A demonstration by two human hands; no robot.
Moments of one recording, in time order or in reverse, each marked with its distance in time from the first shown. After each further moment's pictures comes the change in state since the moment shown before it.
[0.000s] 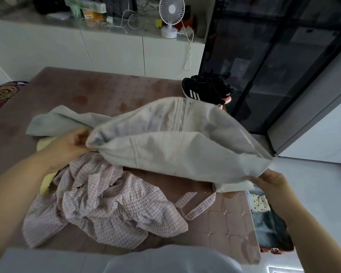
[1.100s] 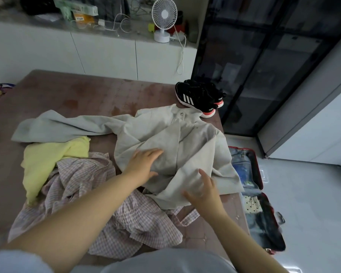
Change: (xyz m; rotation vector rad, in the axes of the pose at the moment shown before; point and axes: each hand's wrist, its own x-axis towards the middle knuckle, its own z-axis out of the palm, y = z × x) left_hand 0.068 -0.020 0.161 0.889 -0.116 0.166; right_hand -0.013 0.019 0.127 -0.442 -0.053 0.016
